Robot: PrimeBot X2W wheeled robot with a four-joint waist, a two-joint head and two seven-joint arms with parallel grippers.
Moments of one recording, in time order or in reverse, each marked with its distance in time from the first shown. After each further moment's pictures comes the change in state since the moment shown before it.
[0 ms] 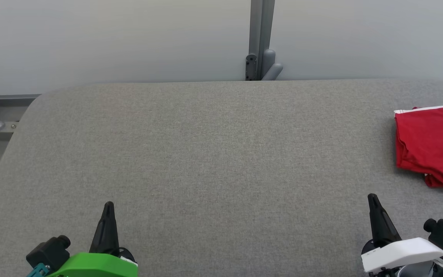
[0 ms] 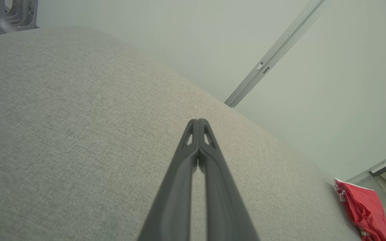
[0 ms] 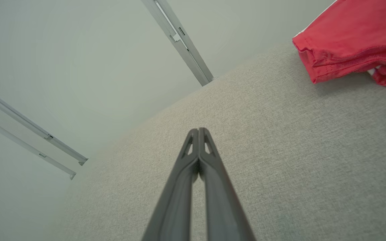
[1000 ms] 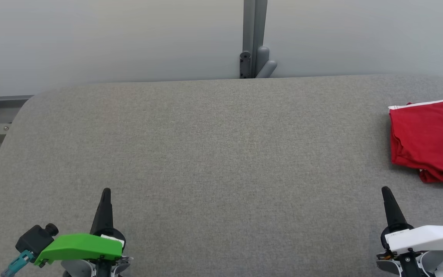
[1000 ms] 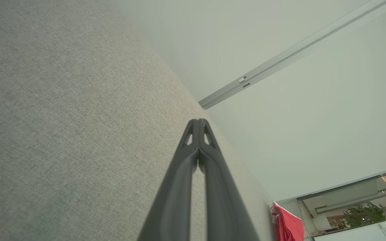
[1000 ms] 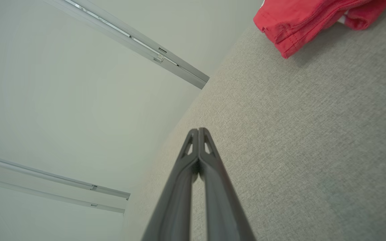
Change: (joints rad) left arm -0.094 0.001 0.026 0.066 -0.368 -0.030 0.084; right arm -0.057 -0.007 -0.078 0.037 0.379 -0.001 0.101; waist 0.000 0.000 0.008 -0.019
